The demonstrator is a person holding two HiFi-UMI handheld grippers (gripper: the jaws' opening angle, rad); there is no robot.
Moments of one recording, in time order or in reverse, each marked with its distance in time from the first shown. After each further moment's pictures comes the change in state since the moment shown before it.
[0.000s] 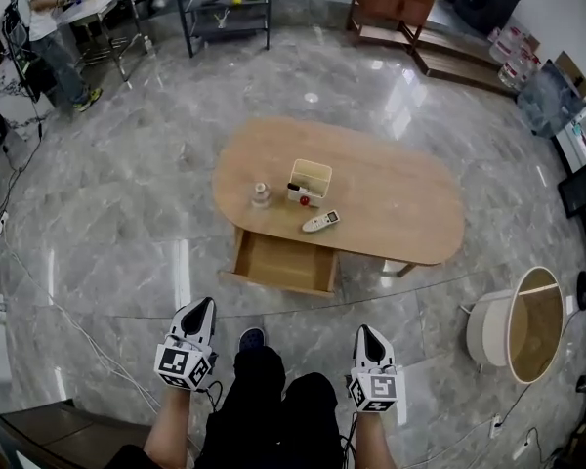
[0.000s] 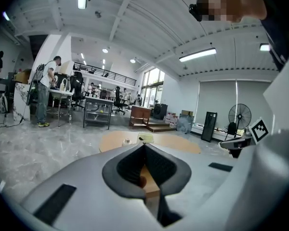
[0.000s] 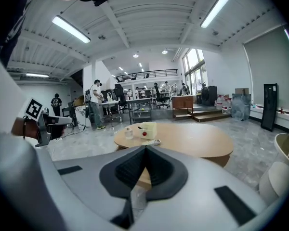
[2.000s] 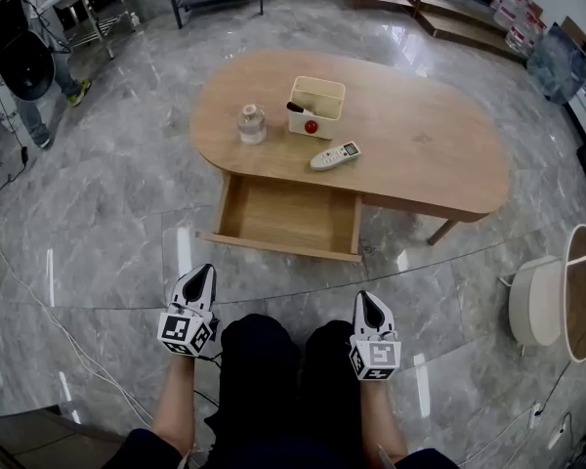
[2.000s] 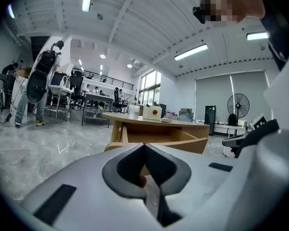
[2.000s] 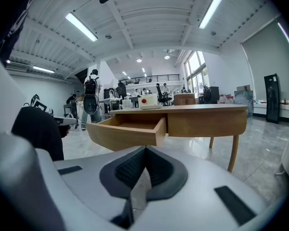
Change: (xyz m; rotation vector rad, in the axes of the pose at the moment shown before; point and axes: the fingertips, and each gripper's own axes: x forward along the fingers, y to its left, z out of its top) left arm 0.086 0.063 -0.255 0.054 -0.093 -0.013; right arm 0.127 -0.014 -0.245 -0.032 -0.094 0.021
